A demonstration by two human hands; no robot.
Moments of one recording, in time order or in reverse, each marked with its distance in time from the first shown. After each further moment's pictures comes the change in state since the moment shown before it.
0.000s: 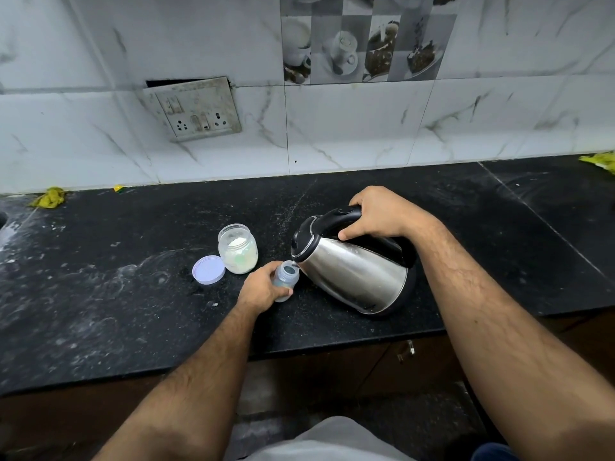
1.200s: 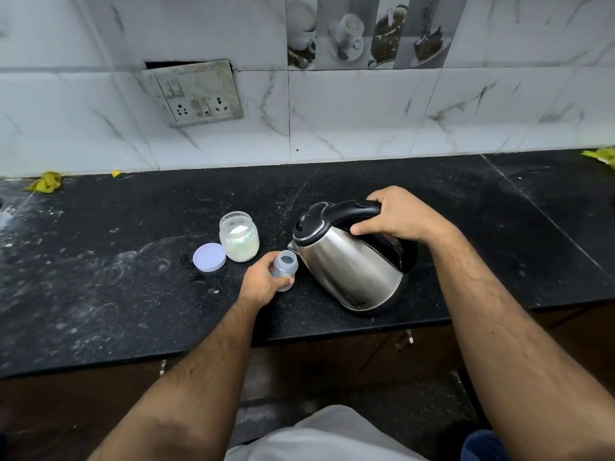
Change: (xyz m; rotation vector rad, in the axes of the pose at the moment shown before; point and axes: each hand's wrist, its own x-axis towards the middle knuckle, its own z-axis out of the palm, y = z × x) left_hand -0.012 -0.005 0.005 -0.117 0.056 0.026; right_hand -0.025 0.012 0.008 0.267 0.058 0.068
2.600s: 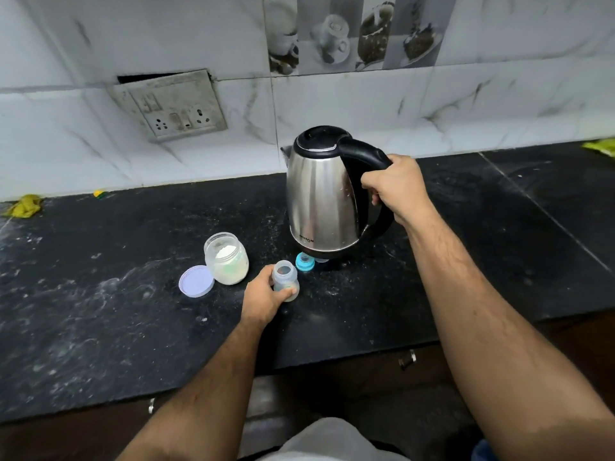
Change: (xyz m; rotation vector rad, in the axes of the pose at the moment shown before) left_hand 0.027 0.008 0.023 -0.007 0.056 0.003; right_hand 0.071 0.009 -0.018 0.542 0.525 0.125
